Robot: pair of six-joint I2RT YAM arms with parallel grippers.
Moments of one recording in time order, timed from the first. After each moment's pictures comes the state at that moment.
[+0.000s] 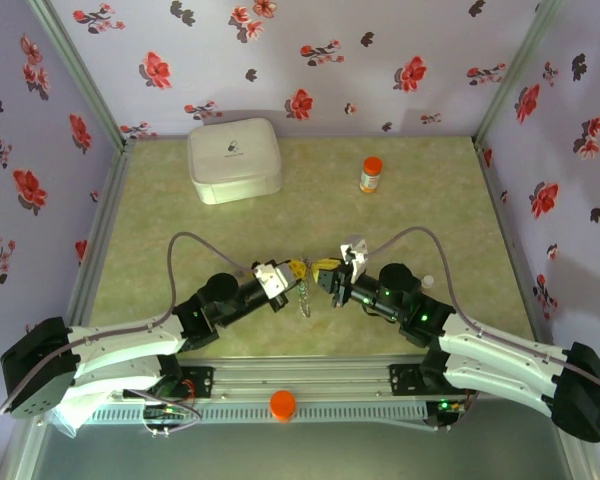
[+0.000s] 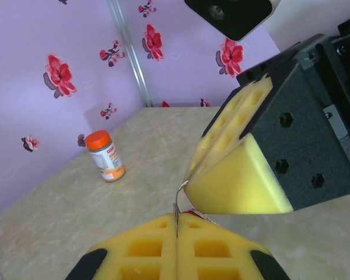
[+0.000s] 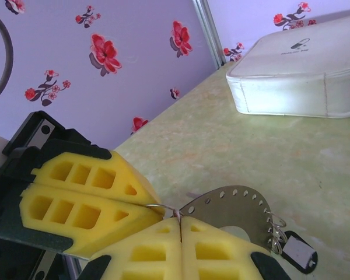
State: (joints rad) left arm -1.11 1.04 0.37 0.64 -0.07 0.25; right arm 0.95 0.83 0.39 0.32 -0.08 0.40
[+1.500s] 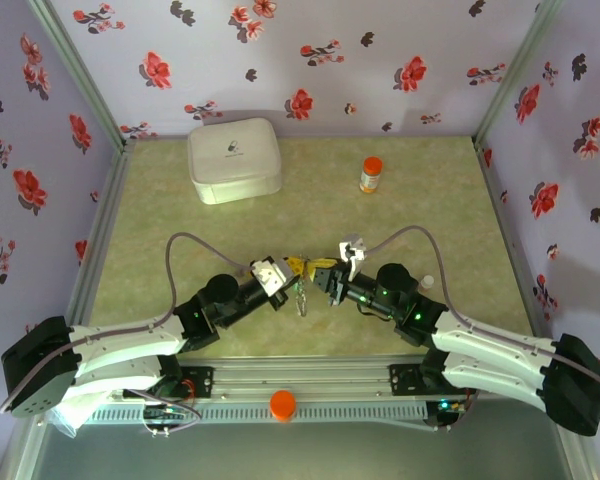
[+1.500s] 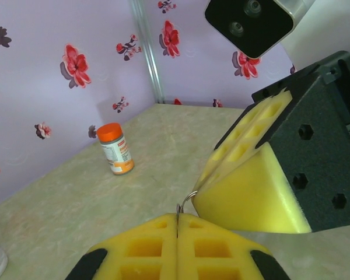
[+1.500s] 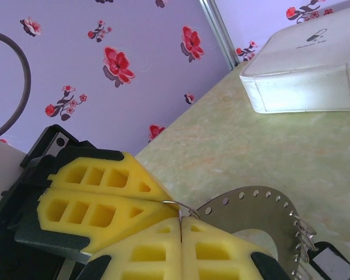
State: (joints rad) left arm -1.12 1.05 0.37 0.66 -0.15 0.19; right arm 0.95 0.90 0.36 0.45 -0.12 0.50
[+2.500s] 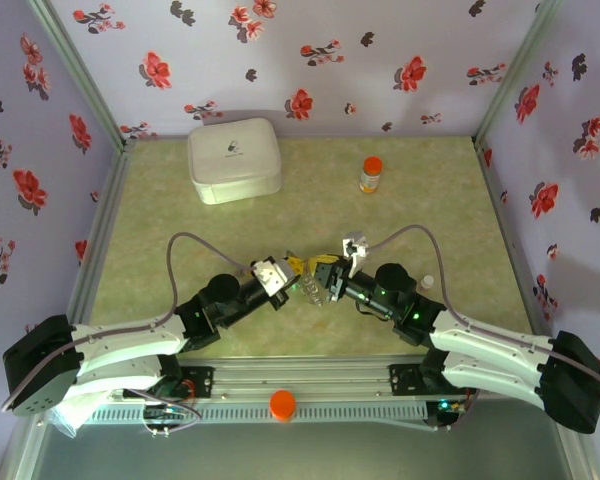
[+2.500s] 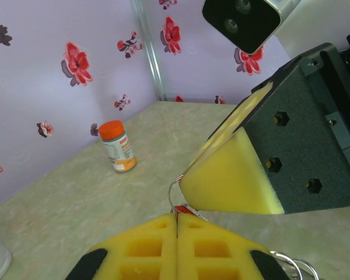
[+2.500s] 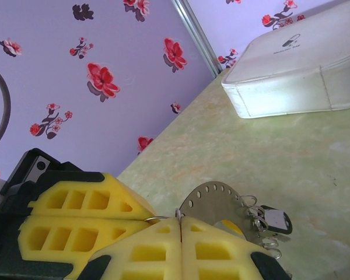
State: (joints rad) left arm -1.12 1.06 0.37 0.66 -0.15 0.21; right arm 0.95 0.92 0.36 0.48 -0.04 0.54
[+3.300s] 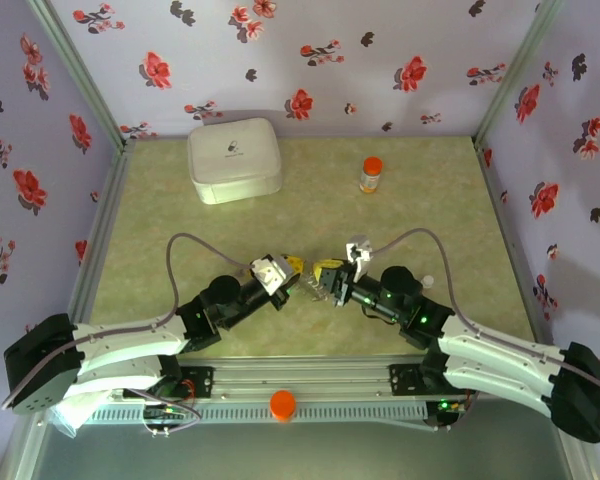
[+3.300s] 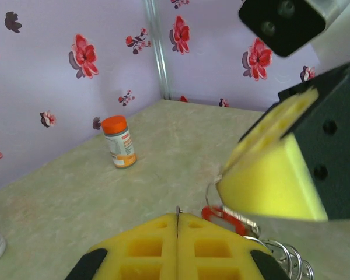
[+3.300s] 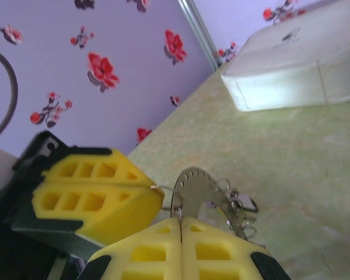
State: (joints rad) left arm -1.13 1.07 0.37 0.67 -0.20 0.14; right arm 0.95 0.84 0.35 0.37 -0.08 0.51
